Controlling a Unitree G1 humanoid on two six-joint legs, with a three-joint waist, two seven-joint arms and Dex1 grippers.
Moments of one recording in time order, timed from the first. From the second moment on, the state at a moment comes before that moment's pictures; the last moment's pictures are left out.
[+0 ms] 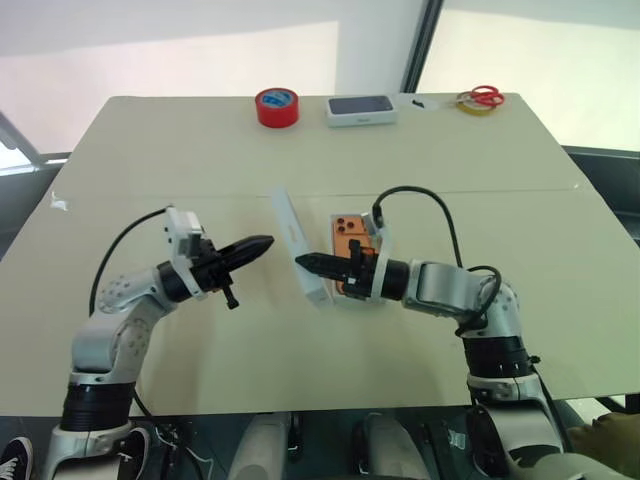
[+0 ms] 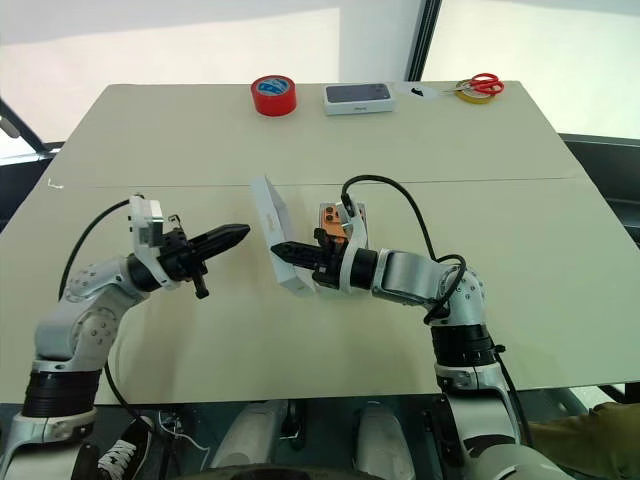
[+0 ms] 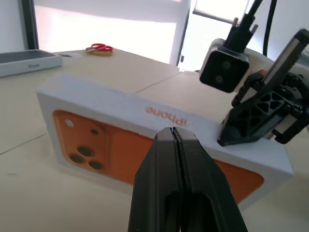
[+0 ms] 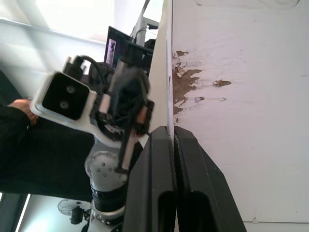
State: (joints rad) left arm -0.23 0.50 0.12 -0.16 -0.62 0.35 -0.98; right arm -0.55 -0.25 -0.03 0.00 1.93 1.16 -0.39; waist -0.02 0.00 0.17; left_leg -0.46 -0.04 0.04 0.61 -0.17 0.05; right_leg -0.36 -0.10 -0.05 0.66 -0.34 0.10
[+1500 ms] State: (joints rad) left arm -0.41 0.20 -0.13 0.15 -0.37 0.14 -0.92; right arm -0.44 -0.54 -0.20 -0.02 1.28 1.01 0.15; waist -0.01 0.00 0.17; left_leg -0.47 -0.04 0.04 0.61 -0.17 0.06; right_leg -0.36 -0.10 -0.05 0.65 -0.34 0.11
